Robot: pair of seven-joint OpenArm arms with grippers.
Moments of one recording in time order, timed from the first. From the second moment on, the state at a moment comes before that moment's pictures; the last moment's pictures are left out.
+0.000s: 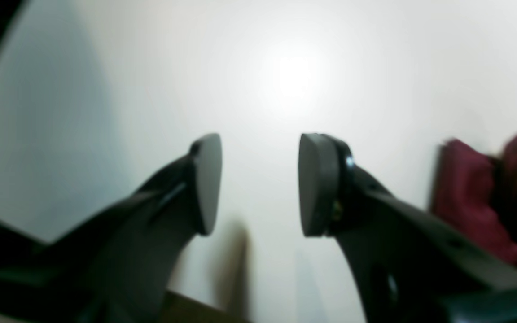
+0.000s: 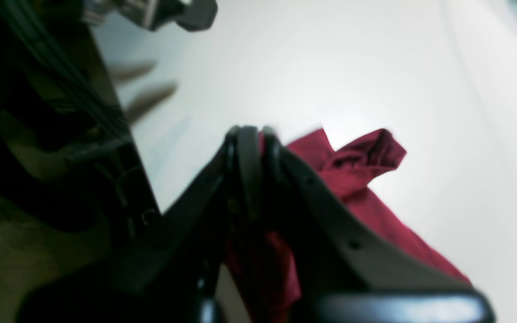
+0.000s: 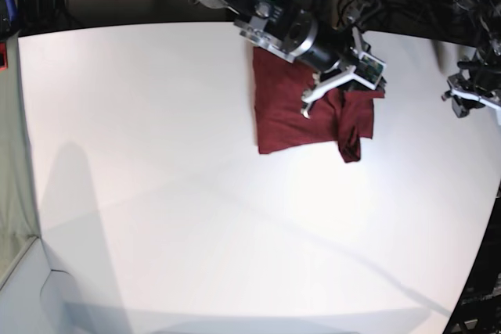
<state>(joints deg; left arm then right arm) 14.2 -14.3 -40.6 97.8 -28.8 -14.5 48.4 -2.0 -0.6 -57.0 102.9 -6.7 8.8 -33.3</state>
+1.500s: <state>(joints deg) 12.0 -16.6 -41.4 96.1 -33.1 -14.7 59.5 -4.4 6.6 -58.6 106.5 -8.5 7.6 -33.1</state>
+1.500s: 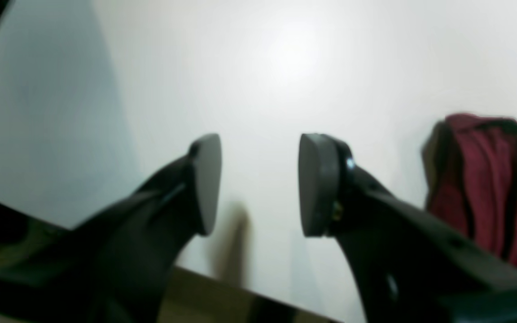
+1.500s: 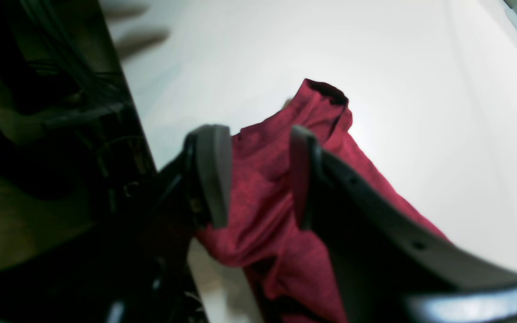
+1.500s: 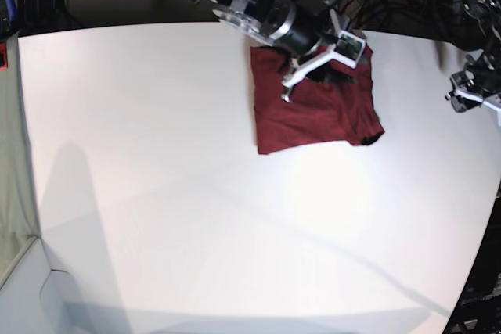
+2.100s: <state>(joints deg) 12.0 -9.4 -37.5 96.4 -35.9 -14.7 59.5 -2.3 7.4 -45.8 103.9 -7.4 9.0 -33.4</state>
